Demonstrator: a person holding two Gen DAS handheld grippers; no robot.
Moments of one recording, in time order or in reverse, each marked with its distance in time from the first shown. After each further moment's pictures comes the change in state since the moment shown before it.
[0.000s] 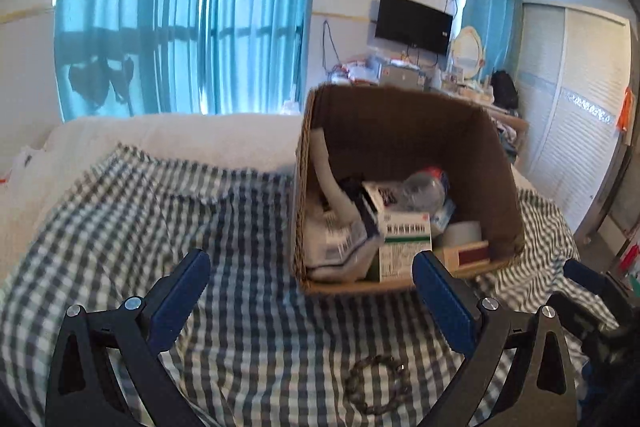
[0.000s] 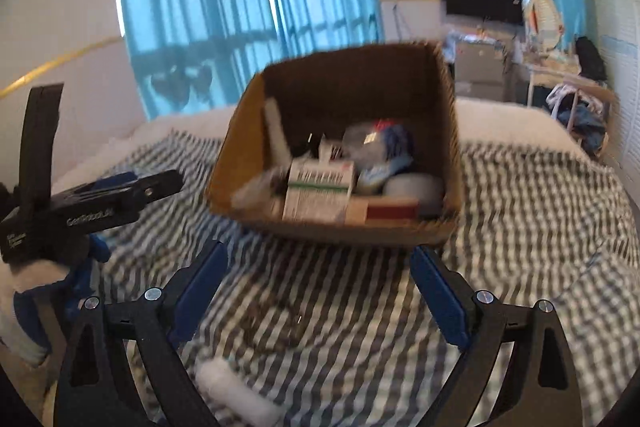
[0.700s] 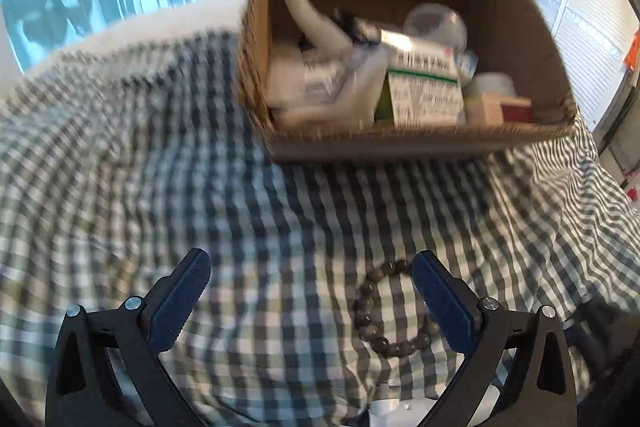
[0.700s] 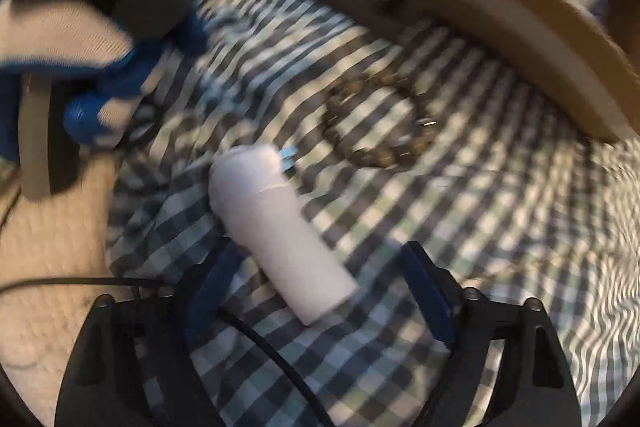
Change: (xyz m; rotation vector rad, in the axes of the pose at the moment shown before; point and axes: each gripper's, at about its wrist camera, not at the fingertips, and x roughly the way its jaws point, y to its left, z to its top) left arm 0.089 -0.015 -0.075 0.075 0.388 -0.030; right arm 0.100 0.073 -0.108 -0.428 0.695 0.175
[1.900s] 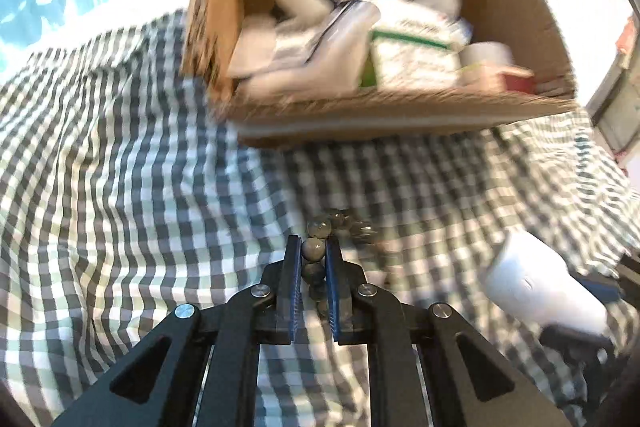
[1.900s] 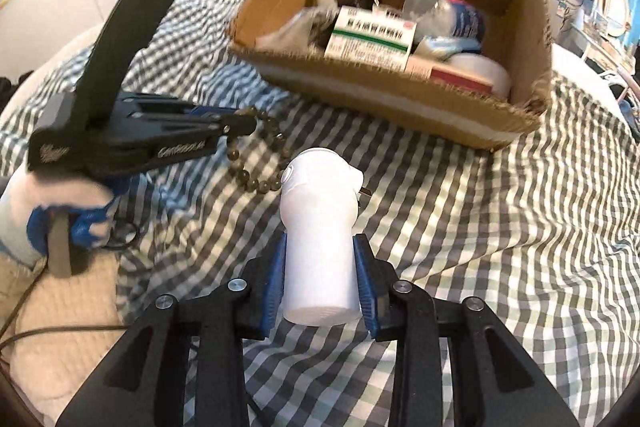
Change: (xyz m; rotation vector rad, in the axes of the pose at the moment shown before) left arm -0.002 -0.016 -0.011 0.059 0.036 -0.052; right arm -0.084 -0.069 -0.011 0.258 -0.302 -0.094
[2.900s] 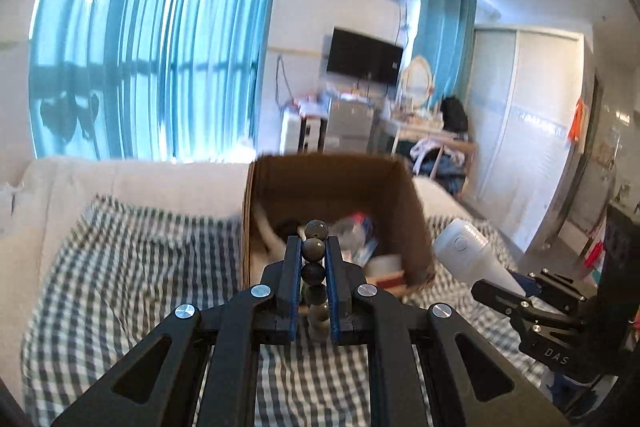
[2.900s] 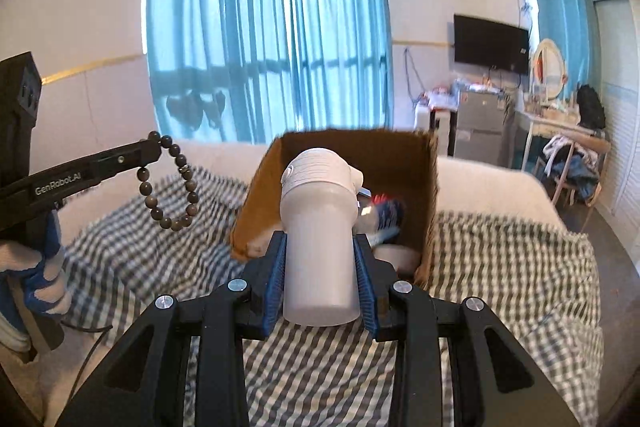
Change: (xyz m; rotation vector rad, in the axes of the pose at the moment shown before) left arm -0.212 0.002 0.041 -0.044 -0.577 -0.062; right arm -0.157 0.009 0.058 0.084 -0.530 -0.116
